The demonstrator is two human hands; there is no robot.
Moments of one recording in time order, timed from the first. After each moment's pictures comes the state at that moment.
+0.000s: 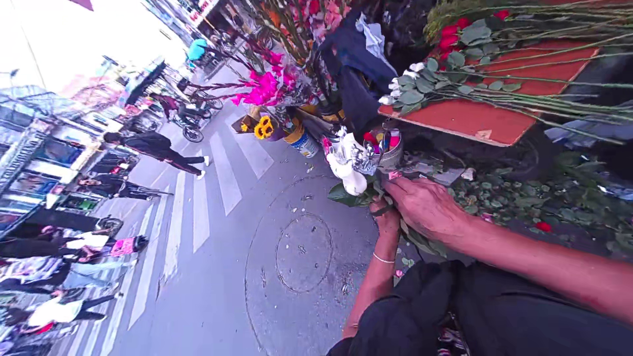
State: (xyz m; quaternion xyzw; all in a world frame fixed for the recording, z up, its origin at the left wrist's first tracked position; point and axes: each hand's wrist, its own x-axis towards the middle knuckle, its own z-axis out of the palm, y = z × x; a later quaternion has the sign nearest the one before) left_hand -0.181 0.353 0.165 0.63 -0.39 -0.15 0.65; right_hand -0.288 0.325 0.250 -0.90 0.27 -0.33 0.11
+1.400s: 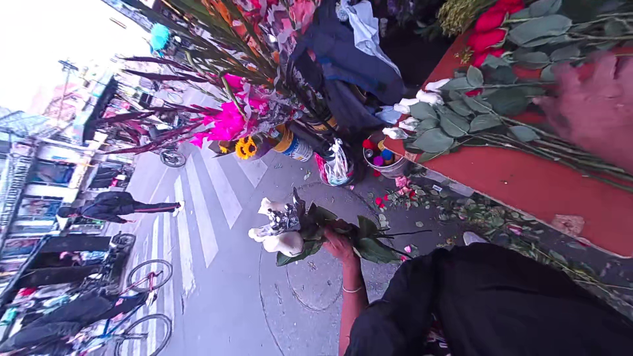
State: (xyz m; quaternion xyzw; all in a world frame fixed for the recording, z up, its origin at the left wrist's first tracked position) left_hand -0.009 0.128 0.165 0.51 -0.35 -0.12 0.77; right_hand -0.381 -0.119 0.178 -0.75 0.62 -0.18 0.15
